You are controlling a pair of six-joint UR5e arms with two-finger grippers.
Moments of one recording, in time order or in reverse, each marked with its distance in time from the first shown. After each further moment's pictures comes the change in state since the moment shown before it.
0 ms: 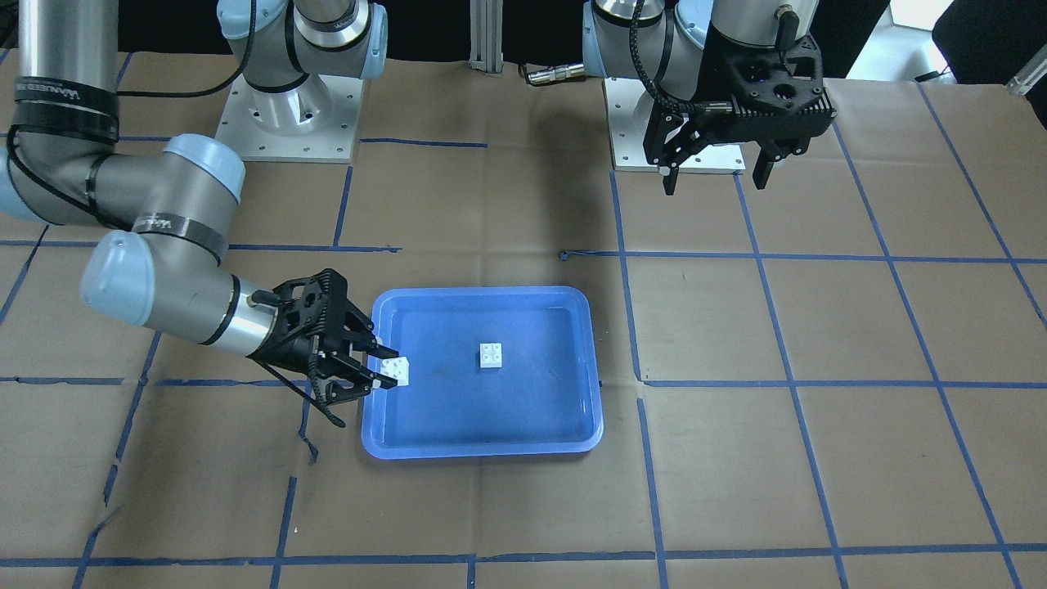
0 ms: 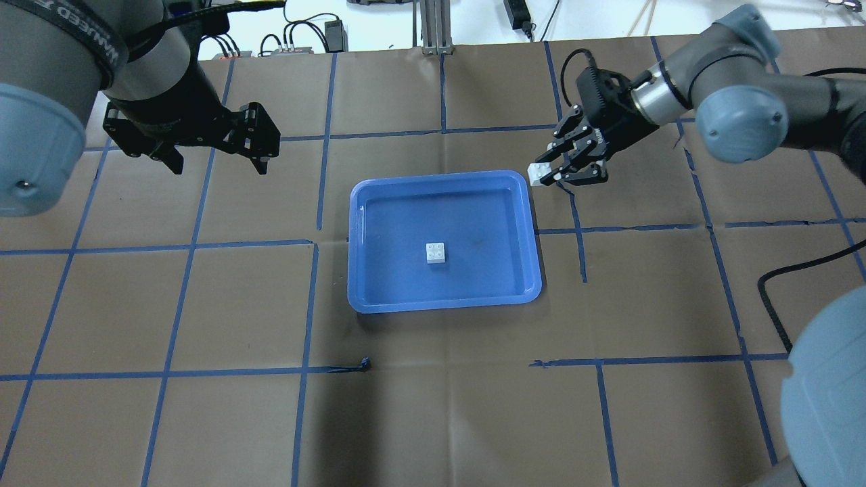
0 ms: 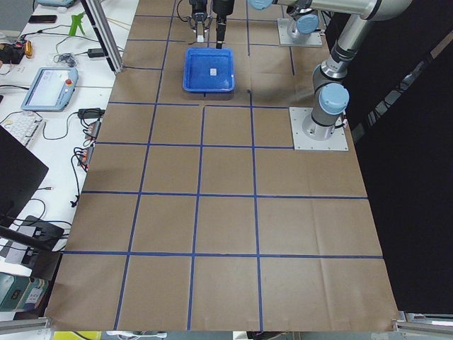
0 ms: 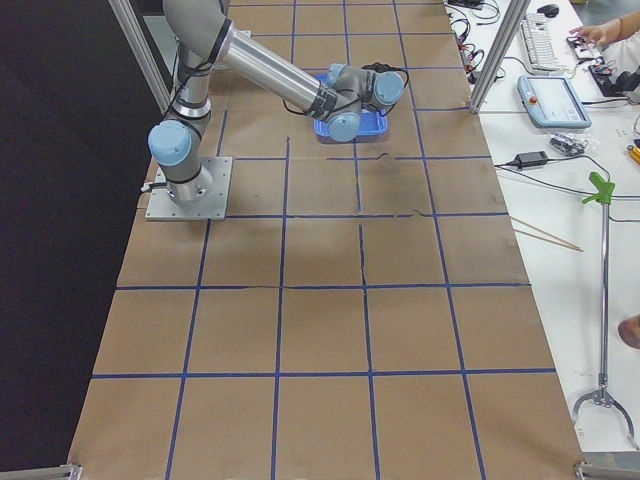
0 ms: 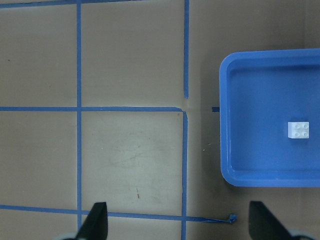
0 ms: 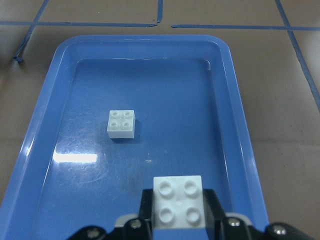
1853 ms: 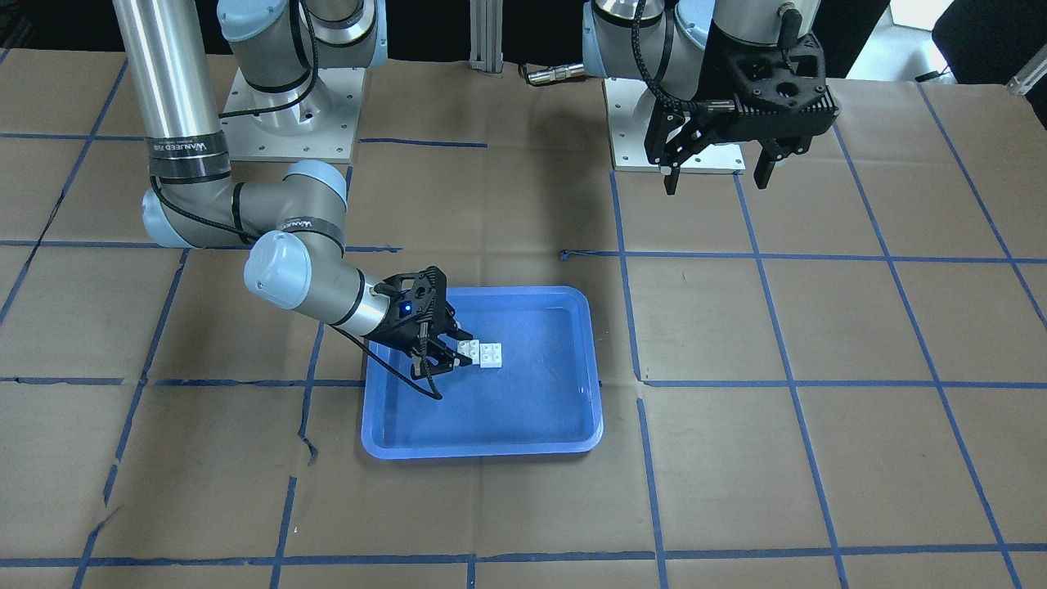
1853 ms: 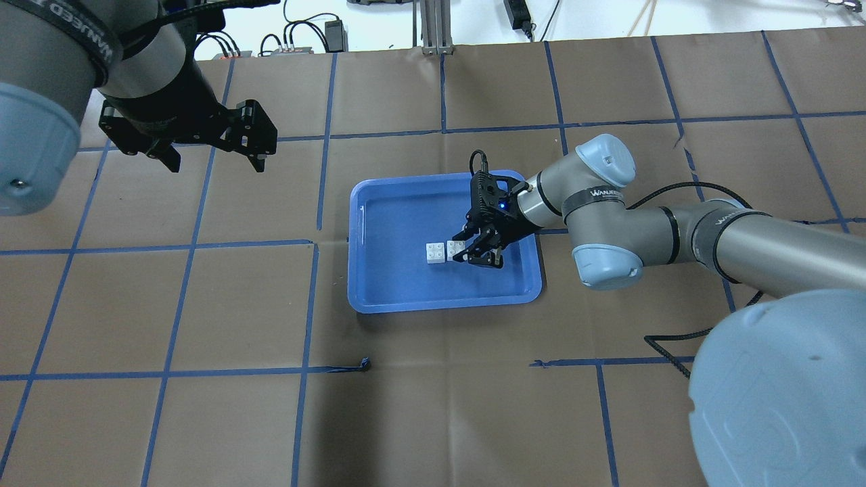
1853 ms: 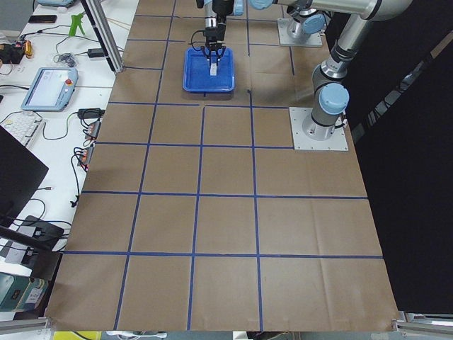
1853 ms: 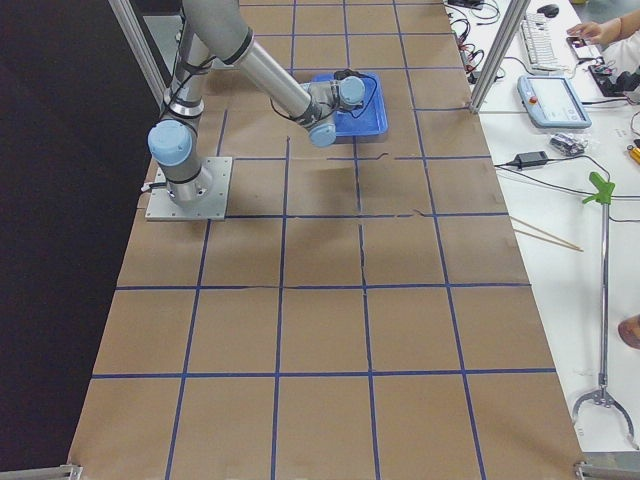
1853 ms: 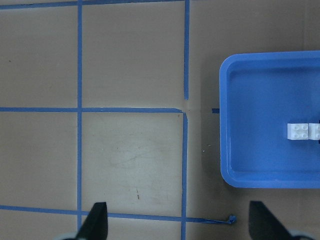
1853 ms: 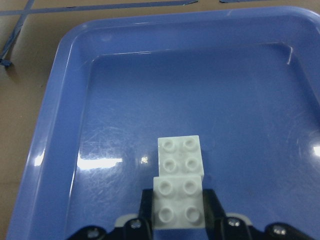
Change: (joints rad) left arm 0.002 0.001 0.002 0.002 -0.002 -0.001; right arm 0.145 0.094 0.174 -0.359 -0.012 0.227
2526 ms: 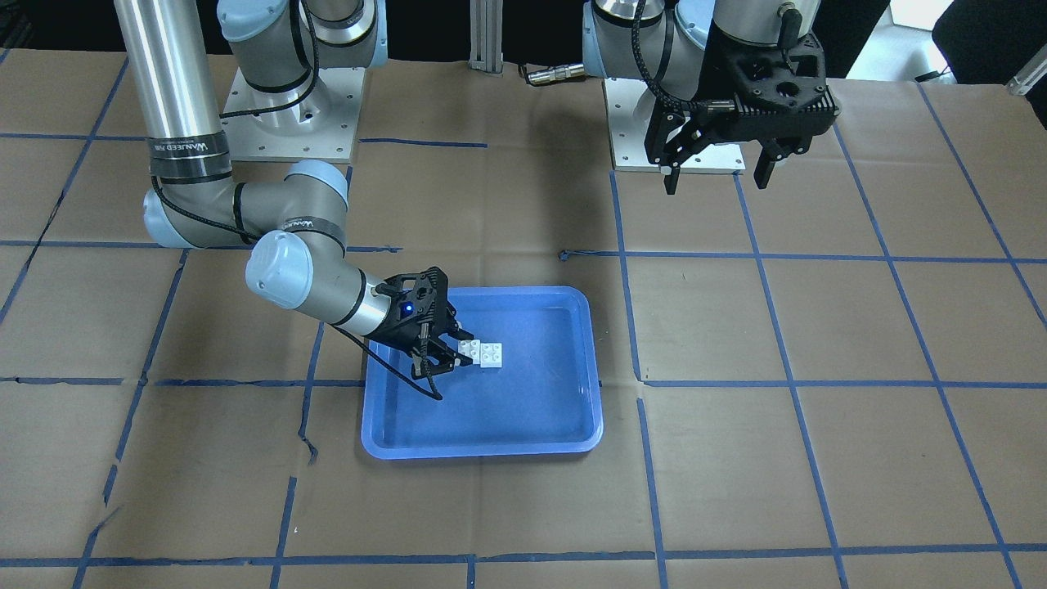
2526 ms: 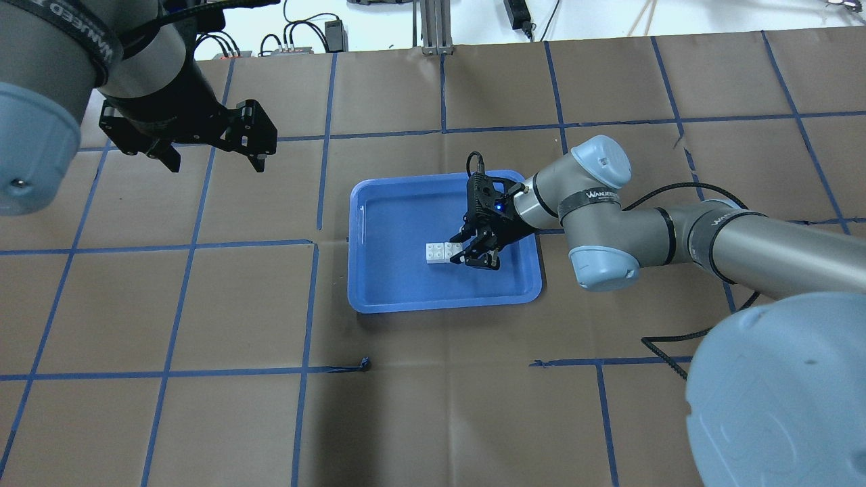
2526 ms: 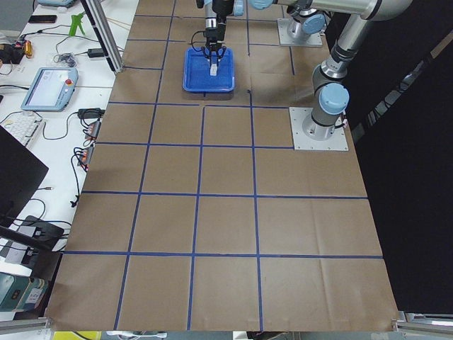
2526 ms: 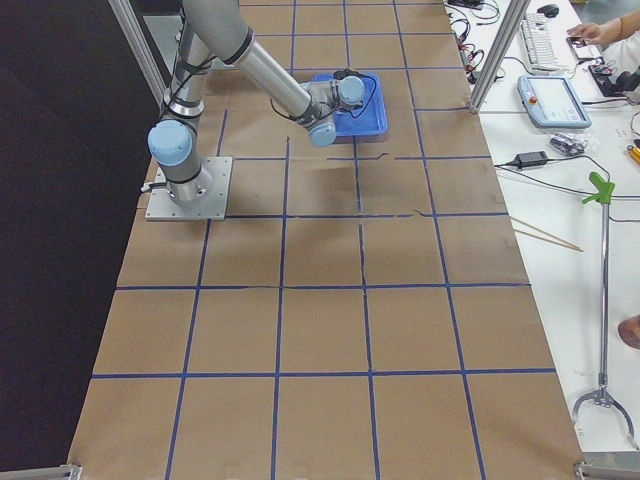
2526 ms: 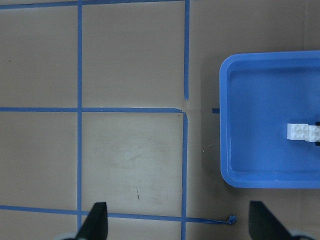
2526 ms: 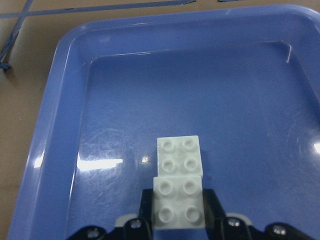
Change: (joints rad) left arm 0.000 0.000 0.000 0.000 0.000 0.000; right arm 0.002 0.000 -0.001 -0.002 -0.001 0.021
